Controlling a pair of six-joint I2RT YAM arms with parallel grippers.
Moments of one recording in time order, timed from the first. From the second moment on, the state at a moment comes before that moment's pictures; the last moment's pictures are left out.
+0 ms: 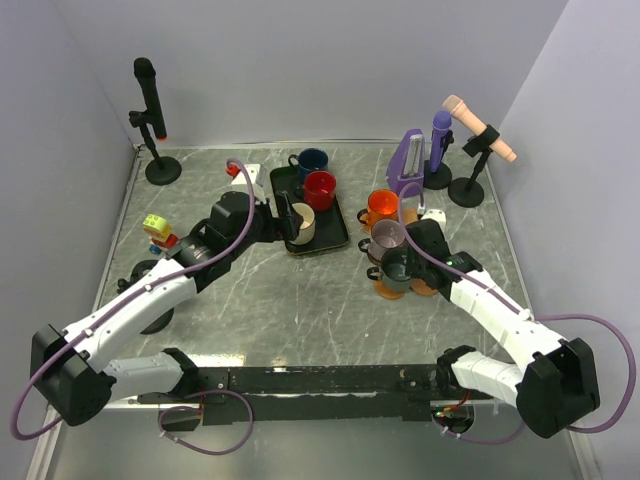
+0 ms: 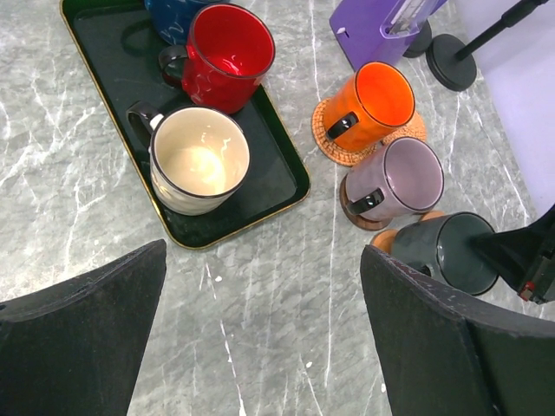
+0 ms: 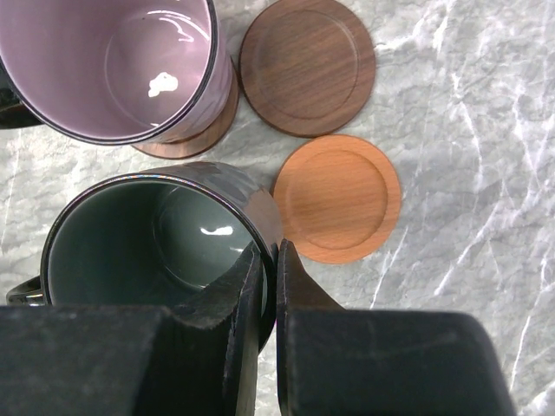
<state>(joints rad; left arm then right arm) -0.68 1.16 1.01 -0.22 -0.19 -0.52 0.41 1.07 0.73 -0.55 0.38 0.39</state>
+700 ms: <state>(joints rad) -0.67 1.20 1.01 -0.20 -0.15 -0.51 0.41 1.05 0.69 -0.50 0.29 0.30</state>
